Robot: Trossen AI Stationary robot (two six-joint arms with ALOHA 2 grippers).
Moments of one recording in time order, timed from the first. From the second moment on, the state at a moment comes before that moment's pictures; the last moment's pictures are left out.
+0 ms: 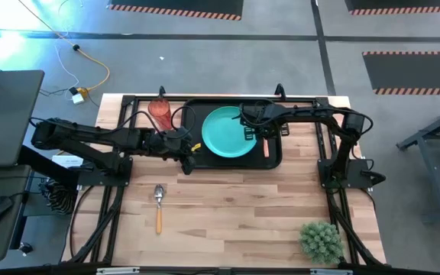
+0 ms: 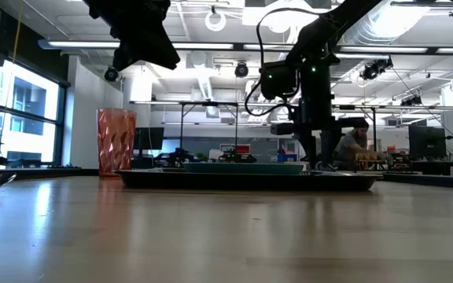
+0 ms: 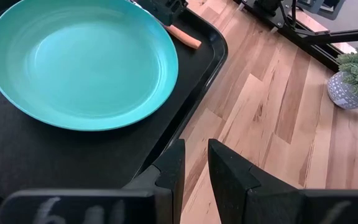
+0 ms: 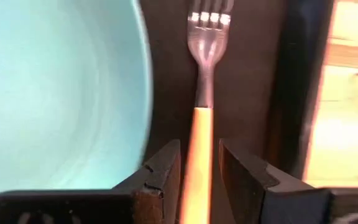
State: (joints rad) left arm -0.04 1.20 0.91 -0.40 -0.21 -0.59; right arm -0.40 1.83 1.21 -0.92 0.21 1.06
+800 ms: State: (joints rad) left arm -0.04 1.20 0.91 -0.41 -0.09 -0.71; right arm -0.36 1.60 1.22 -1.06 0.28 1.05
